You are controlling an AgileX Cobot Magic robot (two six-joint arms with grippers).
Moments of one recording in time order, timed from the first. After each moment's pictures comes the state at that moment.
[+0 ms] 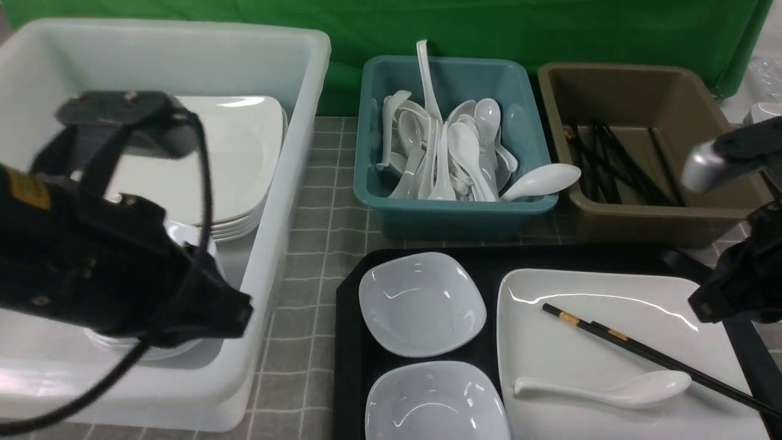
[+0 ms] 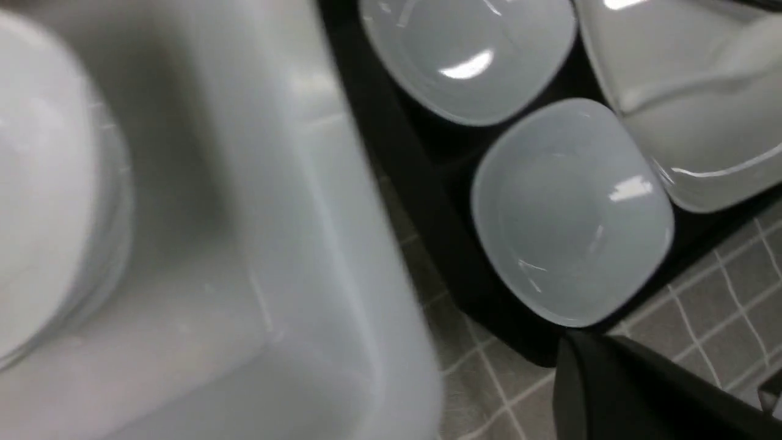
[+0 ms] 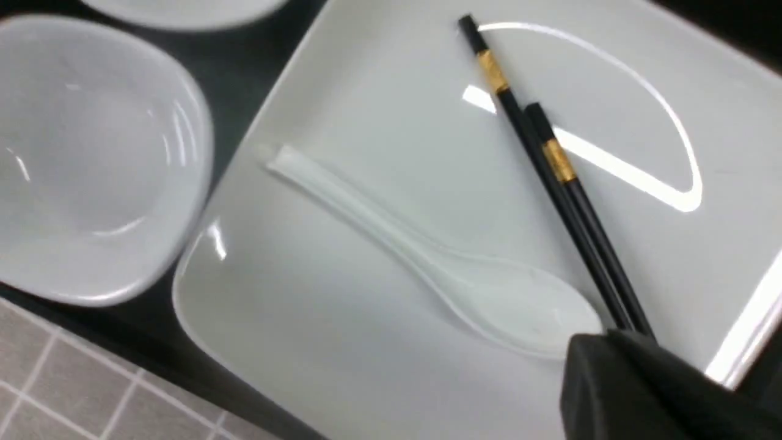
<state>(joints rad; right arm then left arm) 0.17 1.34 -1.03 0.20 0.92 -0.39 -0.45 1.10 -0.99 -0.33 1.01 0.10</state>
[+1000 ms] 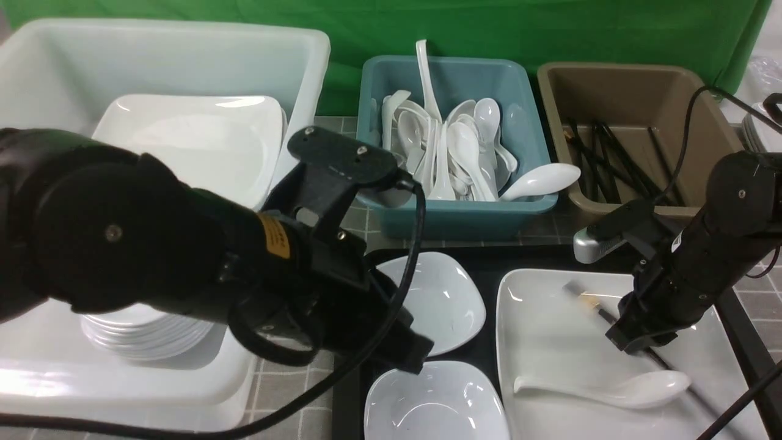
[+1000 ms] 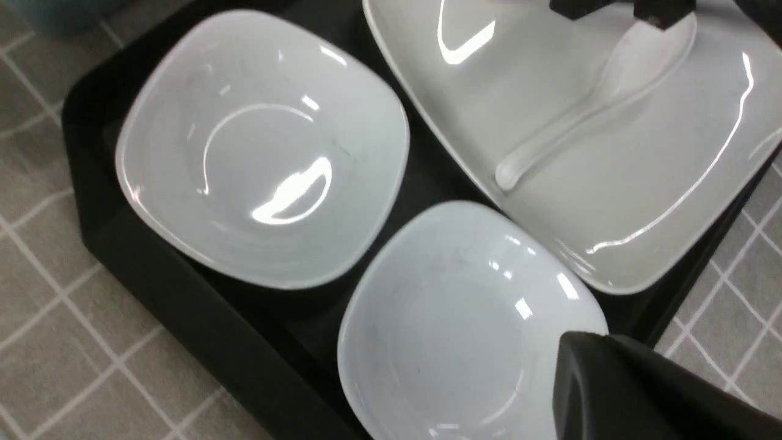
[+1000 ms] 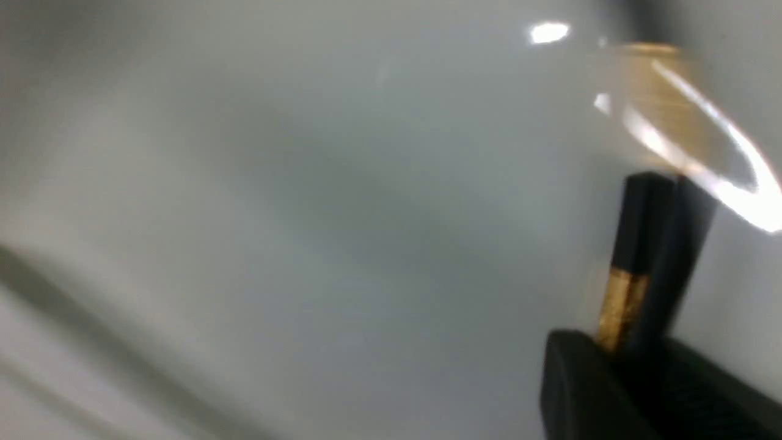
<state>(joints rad) 0.19 1.79 -1.05 0.12 0.64 -0.49 -0.73 1.32 -0.99 -0.30 0.63 0.13</state>
